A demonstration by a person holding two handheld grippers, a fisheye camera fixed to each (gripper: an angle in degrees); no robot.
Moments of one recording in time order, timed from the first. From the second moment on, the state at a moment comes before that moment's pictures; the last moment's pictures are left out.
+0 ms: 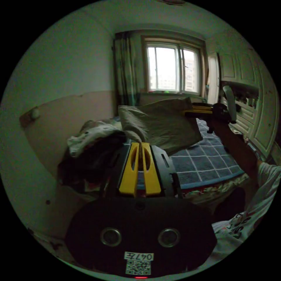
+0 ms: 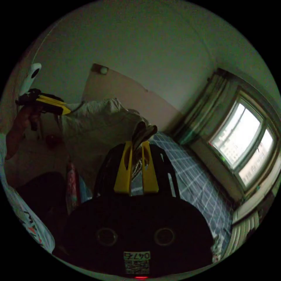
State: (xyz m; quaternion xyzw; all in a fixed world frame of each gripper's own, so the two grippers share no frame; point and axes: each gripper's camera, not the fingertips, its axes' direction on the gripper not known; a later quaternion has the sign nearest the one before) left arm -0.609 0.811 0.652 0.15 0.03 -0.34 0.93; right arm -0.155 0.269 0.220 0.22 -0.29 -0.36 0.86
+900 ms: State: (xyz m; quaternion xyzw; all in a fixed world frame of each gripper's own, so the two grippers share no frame) left arm -0.929 1.065 0.693 0.11 -0.05 -0.52 0.84; right arm -0.587 0.118 0.344 0.14 -0.37 -0.28 0.87
